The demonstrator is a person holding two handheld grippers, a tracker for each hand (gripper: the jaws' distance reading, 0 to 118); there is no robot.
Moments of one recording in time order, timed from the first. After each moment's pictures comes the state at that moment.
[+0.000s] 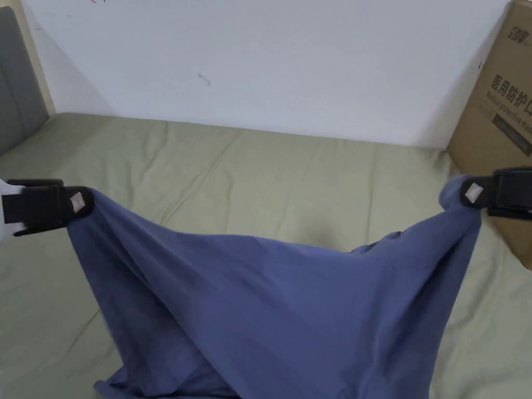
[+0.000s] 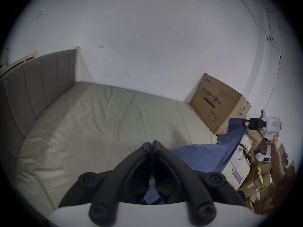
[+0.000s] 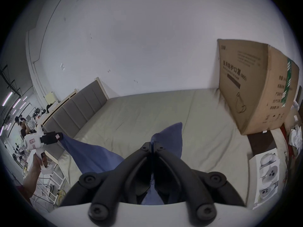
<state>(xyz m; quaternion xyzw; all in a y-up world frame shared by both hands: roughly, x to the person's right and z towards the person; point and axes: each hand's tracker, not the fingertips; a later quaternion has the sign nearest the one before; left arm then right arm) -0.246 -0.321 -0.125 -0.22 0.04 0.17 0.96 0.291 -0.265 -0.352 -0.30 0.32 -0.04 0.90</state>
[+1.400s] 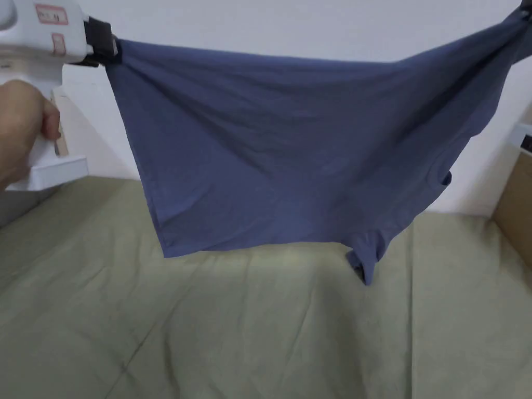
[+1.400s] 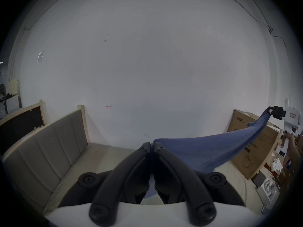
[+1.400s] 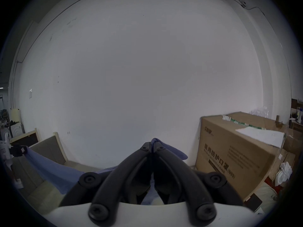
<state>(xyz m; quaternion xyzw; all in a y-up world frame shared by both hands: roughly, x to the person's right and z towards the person) -0.364 -0.182 -0.391 -0.09 0.13 0.07 0.98 0.164 -0.123 -0.611 -0.05 0.15 -0.03 0.99</state>
